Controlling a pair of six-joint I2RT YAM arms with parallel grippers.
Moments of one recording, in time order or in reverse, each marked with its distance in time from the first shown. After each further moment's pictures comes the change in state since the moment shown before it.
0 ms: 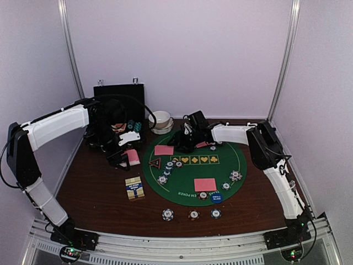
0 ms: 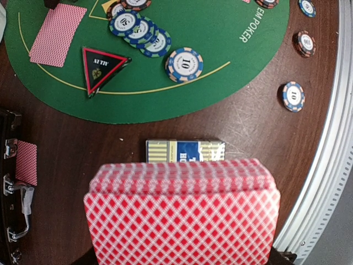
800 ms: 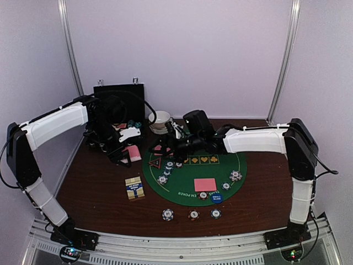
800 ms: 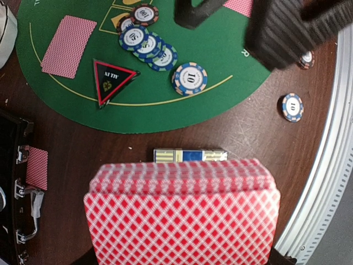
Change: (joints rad) left arm 0.000 0.000 0.037 0.002 0.009 -0.011; right arm 0.237 -0.523 -0.513 0.211 -0.038 0.002
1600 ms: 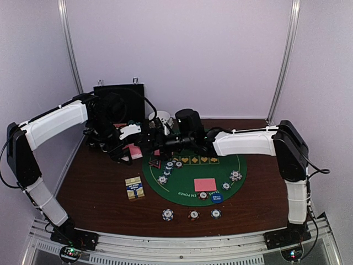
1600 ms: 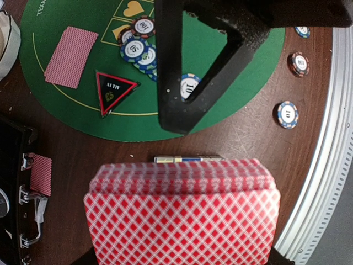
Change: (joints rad) left arm 0.000 0.004 0.035 -0.006 0.024 -0.002; right arm 0.063 0.086 0.079 0.246 -0.081 0.188
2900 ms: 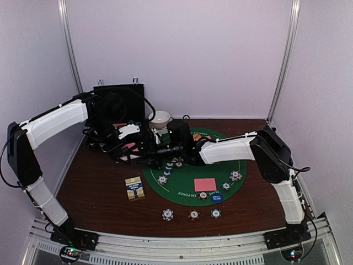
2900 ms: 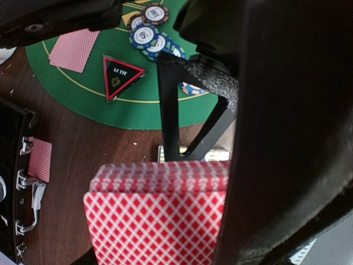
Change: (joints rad) left arm 0.014 0.002 0.014 -0.030 -0.028 -0.035; right arm 0.016 0.197 0.098 0.152 -0.067 0.145
